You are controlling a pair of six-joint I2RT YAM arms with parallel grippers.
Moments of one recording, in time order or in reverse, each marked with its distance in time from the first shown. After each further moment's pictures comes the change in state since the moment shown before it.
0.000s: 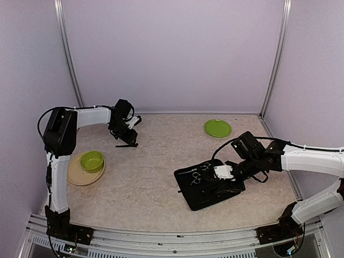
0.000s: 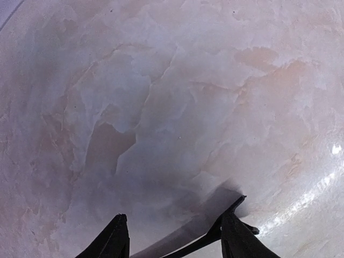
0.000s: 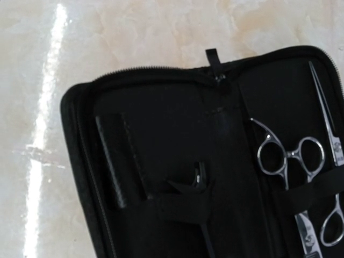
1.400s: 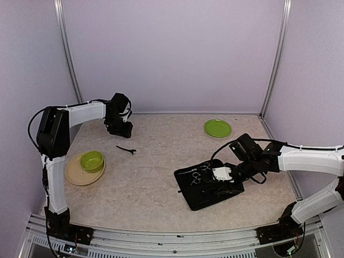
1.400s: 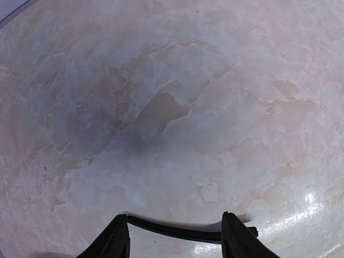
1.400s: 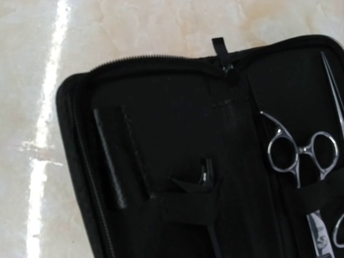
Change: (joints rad) left arm -0.005 -0.085 0.014 -0.087 -0.090 -0.301; right arm 0.000 0.032 -0.015 0.025 0.003 0.000
